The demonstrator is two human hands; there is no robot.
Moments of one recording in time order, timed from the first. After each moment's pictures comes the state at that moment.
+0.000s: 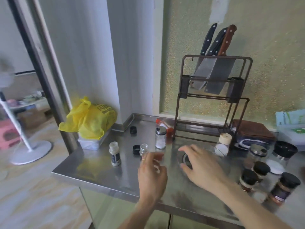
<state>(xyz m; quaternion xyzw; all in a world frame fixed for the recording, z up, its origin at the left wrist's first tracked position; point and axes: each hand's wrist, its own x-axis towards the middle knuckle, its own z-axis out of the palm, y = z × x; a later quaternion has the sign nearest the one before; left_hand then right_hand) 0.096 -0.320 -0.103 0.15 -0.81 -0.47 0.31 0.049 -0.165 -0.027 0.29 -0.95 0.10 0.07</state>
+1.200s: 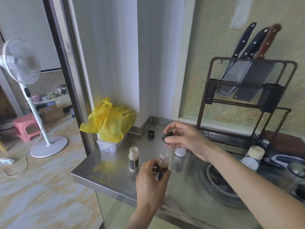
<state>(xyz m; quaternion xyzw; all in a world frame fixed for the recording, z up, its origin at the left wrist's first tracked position) 0.108 -0.387 -0.100 0.21 -0.80 -0.47 0.30 -0.021 -0.279 0.016 0.31 -0.73 0.57 -0.22</state>
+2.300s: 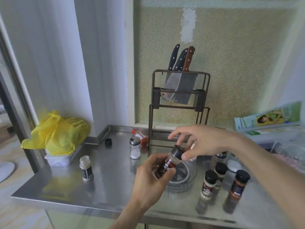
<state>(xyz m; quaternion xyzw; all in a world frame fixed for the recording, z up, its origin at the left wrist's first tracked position) 0.109 -0.257 -0.038 -0.05 -0.78 -0.58 0.21 0.029 -0.077 0.106 0.33 -0.91 0.19 -0.13</state>
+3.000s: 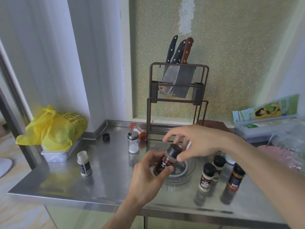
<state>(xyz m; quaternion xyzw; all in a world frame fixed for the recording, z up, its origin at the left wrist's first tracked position) 0.105 -0.263 -0.057 -0.05 -0.79 -0.57 0.21 0.032 -0.088 0.088 0.33 -0.92 0.16 -0.14</state>
